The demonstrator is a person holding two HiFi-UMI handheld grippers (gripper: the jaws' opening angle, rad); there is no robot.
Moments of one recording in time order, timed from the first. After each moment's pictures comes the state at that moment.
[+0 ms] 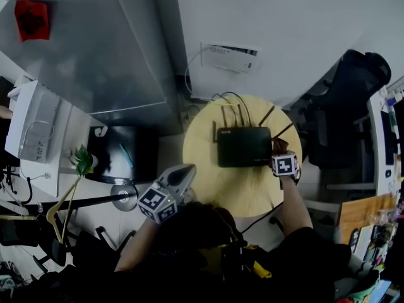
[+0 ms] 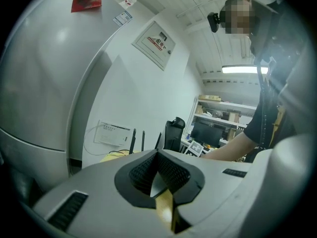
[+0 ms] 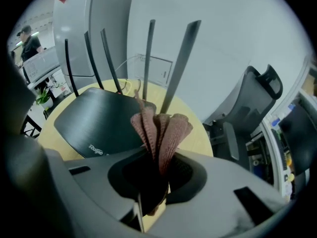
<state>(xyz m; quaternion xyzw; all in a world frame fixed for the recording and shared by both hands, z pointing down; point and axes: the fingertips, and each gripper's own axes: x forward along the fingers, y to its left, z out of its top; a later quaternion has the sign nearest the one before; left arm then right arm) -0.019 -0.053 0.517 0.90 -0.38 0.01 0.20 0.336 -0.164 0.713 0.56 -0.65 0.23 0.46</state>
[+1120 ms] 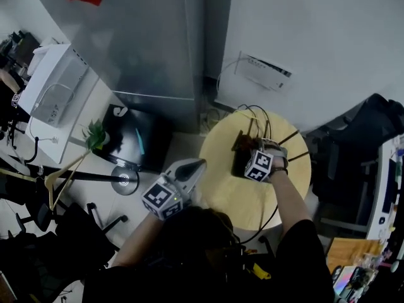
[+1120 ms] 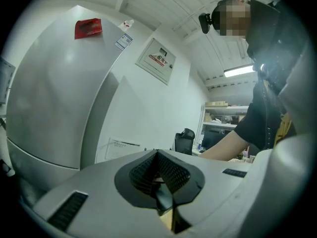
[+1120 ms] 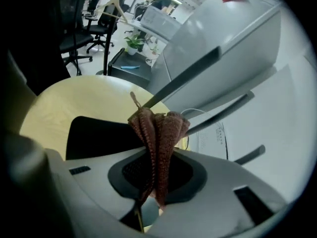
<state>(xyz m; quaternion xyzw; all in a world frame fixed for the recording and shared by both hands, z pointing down) -0.048 -0.061 0.472 0.88 -0.45 -0.03 0.15 0.095 -0.214 0.668 0.19 -0.74 -0.23 0.60</state>
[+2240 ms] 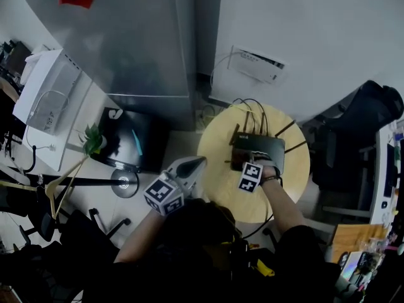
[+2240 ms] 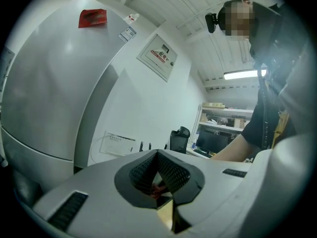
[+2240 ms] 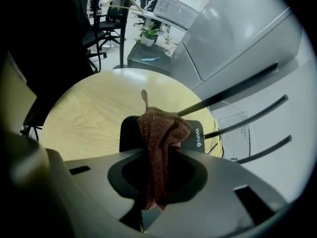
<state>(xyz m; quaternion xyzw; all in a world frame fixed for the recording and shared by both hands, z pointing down) -0.048 -0.058 0.489 0.89 -0.41 -0.03 0.18 0.103 -0.122 0.712 0.12 -0.71 -0.17 0.67</state>
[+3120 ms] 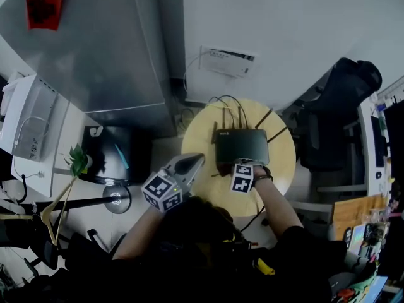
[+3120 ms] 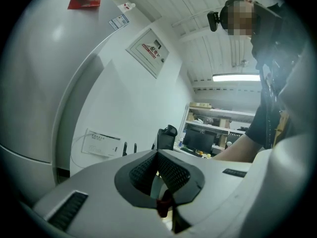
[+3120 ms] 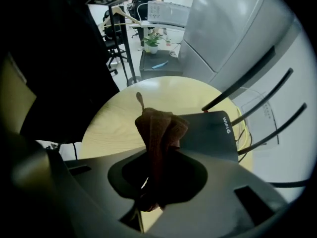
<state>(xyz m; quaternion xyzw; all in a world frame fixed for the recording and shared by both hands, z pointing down) -0.006 -0.075 0.486 0.92 -0.33 -0.04 0.18 0.117 -0.058 0.710 0.06 -0.74 -0.04 0.67</state>
